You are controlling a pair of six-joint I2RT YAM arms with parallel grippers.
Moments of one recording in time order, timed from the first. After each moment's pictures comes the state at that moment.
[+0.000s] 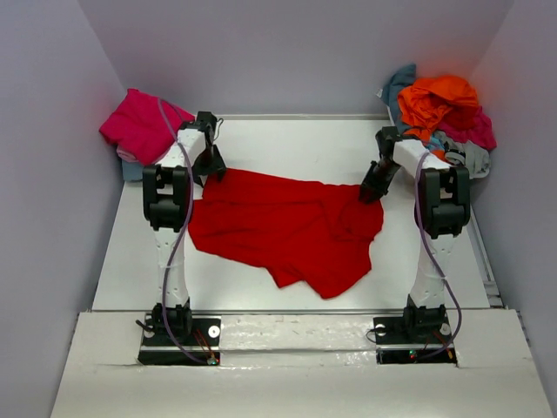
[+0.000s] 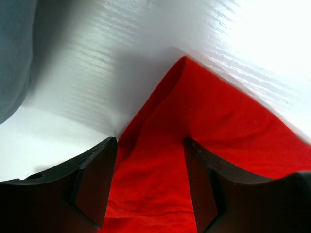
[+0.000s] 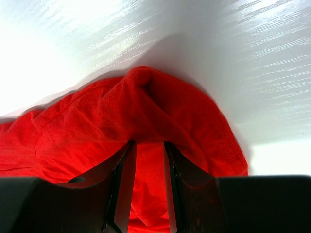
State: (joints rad) left arm -0.11 2.32 1.98 -0.99 -0.15 -0.51; right arm 0.07 2.16 1.69 -0.97 -0.13 0.61
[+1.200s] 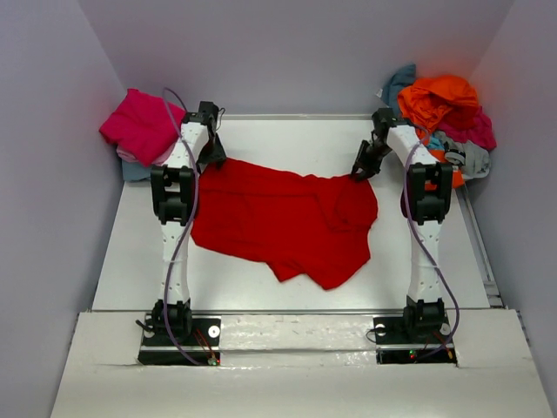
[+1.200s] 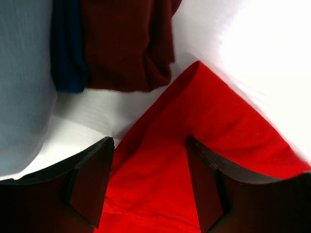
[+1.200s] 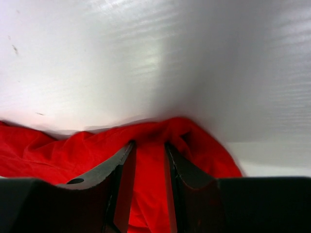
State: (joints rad) left arm -0.10 2.51 2.30 -1.07 -0.22 -0.46; right arm 0.06 2.46 2.18 -1.07 -0.27 0.49
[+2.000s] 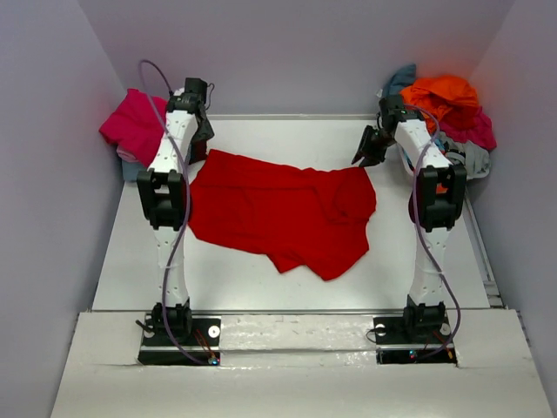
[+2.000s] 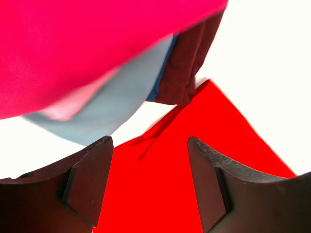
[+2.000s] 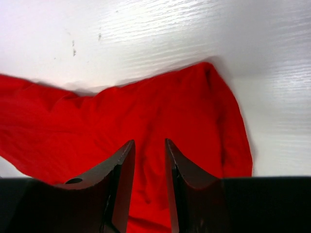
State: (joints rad) left arm -0.09 2.38 2.38 -1.06 -0.38 -0.47; right arm 0.06 2.29 2.10 -0.98 -0.29 0.46
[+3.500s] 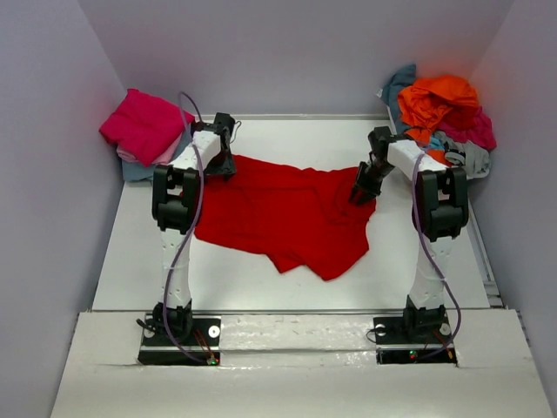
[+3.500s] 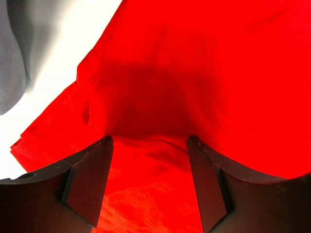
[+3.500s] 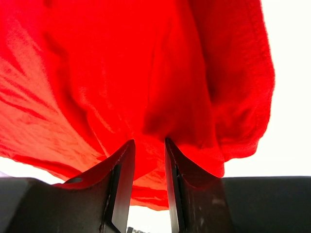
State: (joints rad) left arm -0.21 2.32 1.97 -0.96 -0.32 -0.46; right arm 0.12 2.13 1.67 -0.98 -0.28 0.53
